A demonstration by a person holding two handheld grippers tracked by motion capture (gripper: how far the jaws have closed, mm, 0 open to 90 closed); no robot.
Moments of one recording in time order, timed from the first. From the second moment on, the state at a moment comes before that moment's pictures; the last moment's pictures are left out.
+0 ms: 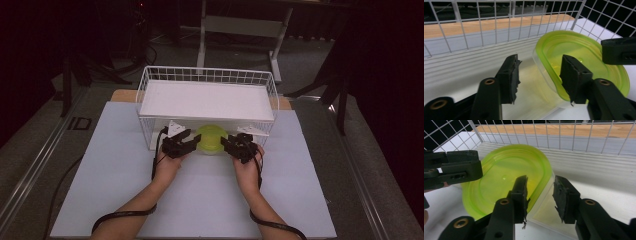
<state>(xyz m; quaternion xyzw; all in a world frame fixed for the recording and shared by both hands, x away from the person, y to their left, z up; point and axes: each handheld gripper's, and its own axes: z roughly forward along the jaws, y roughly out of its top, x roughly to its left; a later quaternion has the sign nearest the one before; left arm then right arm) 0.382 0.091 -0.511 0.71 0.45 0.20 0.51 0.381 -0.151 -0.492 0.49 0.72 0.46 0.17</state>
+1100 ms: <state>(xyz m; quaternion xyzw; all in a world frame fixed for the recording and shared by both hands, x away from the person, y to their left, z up) 0.287 0.135 -0.491 0.73 0.36 0.14 0.57 0.324 -0.139 -0.490 0.42 0.76 0.47 0.16</state>
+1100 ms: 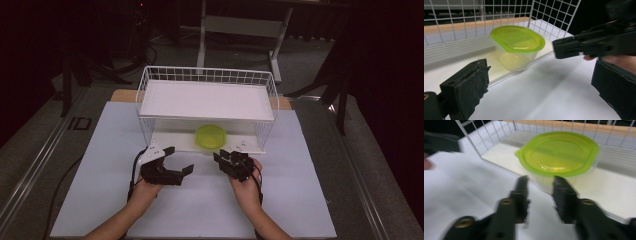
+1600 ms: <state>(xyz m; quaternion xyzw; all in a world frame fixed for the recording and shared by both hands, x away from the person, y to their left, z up) 0.277 0.141 -0.508 0.72 0.38 0.13 0.57 0.347 -0.116 -0.510 0.44 0.78 0.43 0.14</state>
